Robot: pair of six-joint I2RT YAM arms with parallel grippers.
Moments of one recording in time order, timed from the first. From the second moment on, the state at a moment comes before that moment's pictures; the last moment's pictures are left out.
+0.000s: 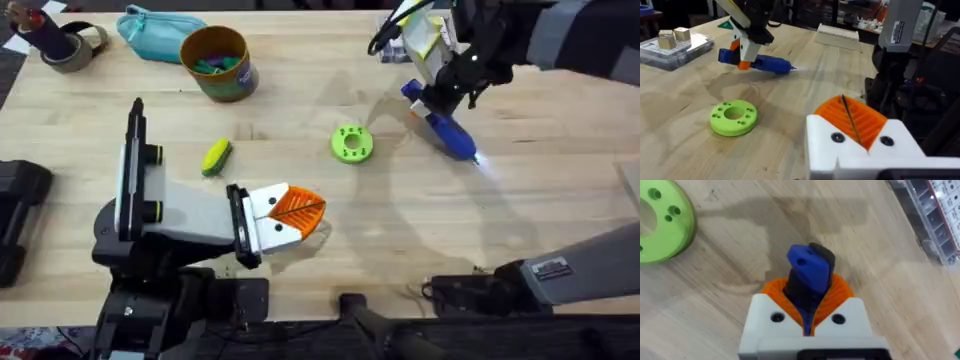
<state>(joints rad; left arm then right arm) -0.07 0.00 0.01 -0.13 1.23 -0.04 0.17 1.71 1.16 -0.65 -0.02 -0.73</state>
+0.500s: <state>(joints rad) -0.07 0.00 0.01 -0.13 1.23 -0.04 0.22 1.71 1.14 -0.72 -0.02 -0.84</state>
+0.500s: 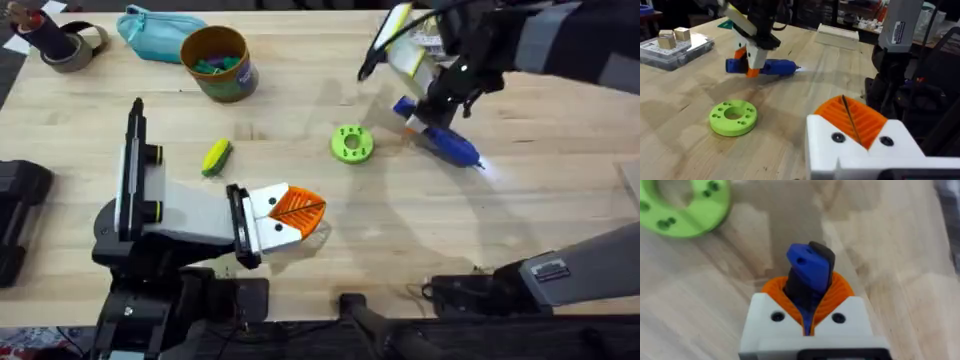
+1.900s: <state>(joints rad) -0.07 0.00 0.01 0.08 1.16 -0.12 0.30 1.40 1.00 -0.72 0.08 -0.85</state>
